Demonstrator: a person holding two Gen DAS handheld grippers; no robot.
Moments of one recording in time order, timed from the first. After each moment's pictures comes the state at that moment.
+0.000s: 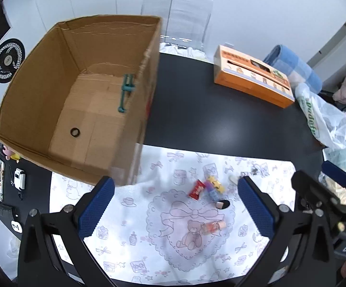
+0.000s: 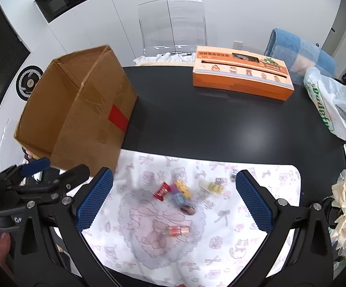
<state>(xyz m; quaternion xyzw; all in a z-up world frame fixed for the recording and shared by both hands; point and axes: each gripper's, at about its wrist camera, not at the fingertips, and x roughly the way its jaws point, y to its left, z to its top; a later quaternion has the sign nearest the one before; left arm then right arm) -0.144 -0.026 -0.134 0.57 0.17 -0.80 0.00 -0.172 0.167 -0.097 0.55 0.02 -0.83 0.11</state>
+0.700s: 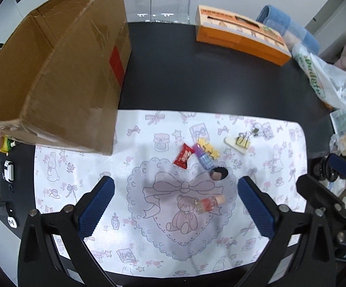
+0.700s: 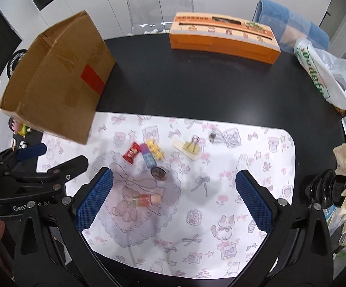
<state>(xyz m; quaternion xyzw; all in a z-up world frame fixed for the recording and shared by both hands) -0.119 0.044 -0.190 0.62 0.12 -0.78 -0.02 -0.129 0.228 -0.160 0.59 0.03 -0.80 0.10</state>
